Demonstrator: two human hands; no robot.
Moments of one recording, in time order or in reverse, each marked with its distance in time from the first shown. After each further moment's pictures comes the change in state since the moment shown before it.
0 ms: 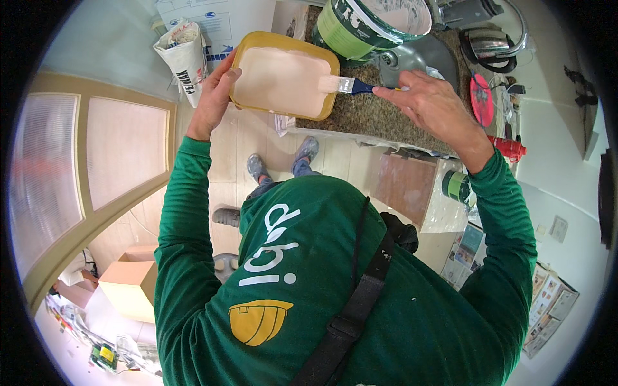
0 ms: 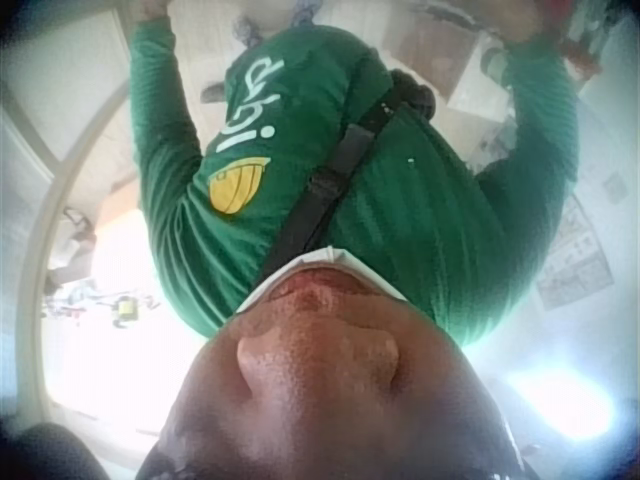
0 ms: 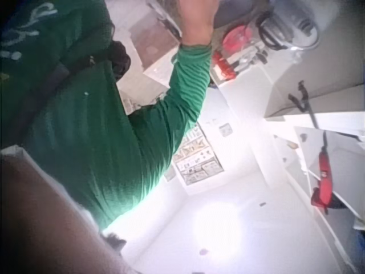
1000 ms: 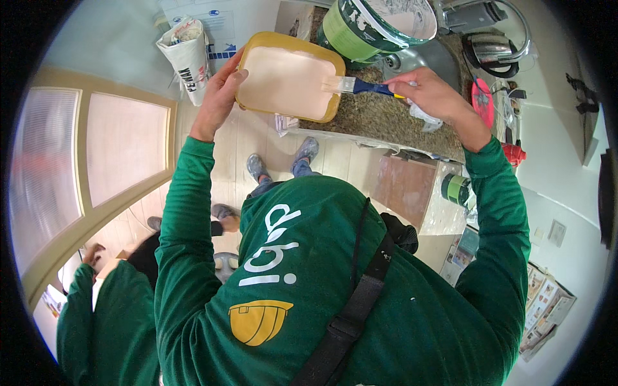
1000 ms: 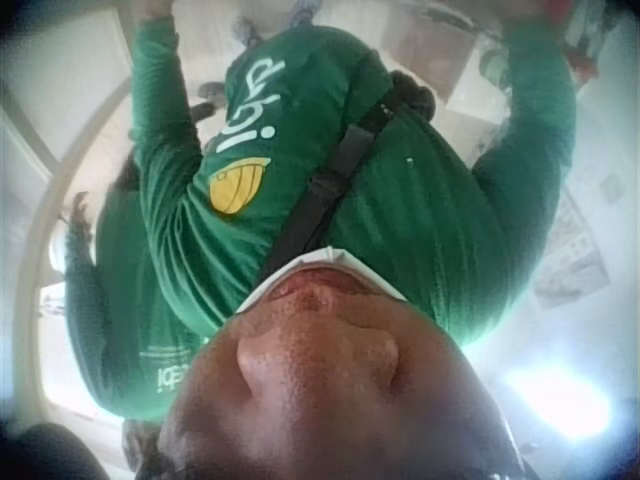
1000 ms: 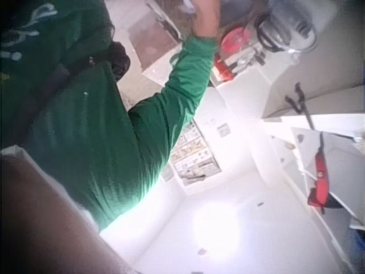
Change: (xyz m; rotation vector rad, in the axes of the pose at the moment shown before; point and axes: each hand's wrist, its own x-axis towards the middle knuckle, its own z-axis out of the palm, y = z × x) left_hand -0.005 0.007 0.005 0.064 -0.040 0.053; right_hand 0.020 0.041 0.043 0.885 -0.206 0.528
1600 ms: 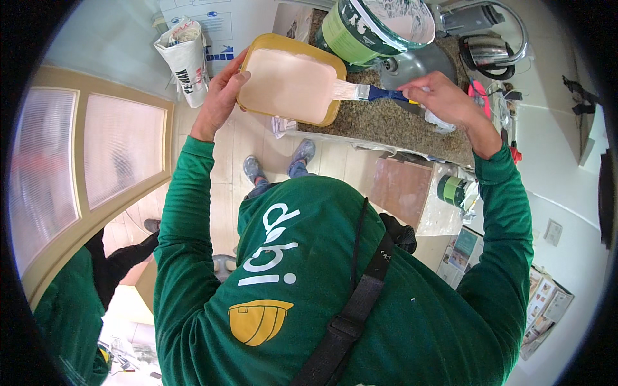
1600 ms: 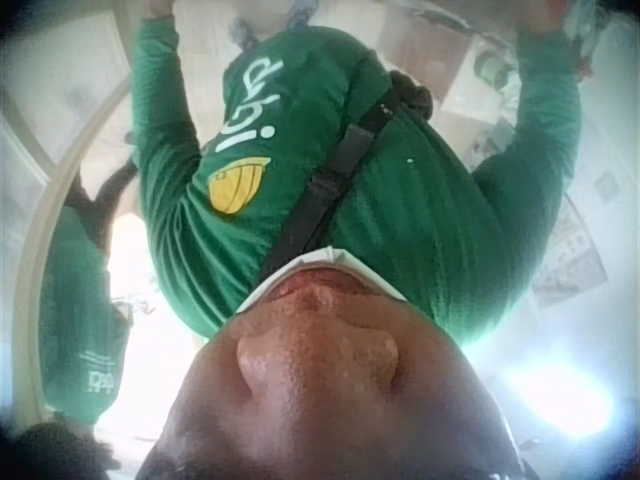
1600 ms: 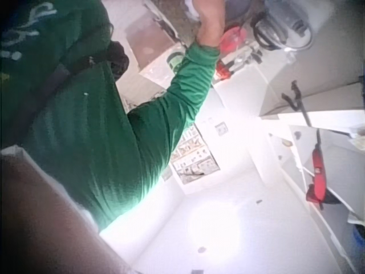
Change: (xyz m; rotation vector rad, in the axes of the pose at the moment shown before) left_hand 0.008 -0.017 -0.004 -0.056 -0.010 0.012; right_hand -0.020 -0.018 -0.027 -0.146 -0.009 0.091
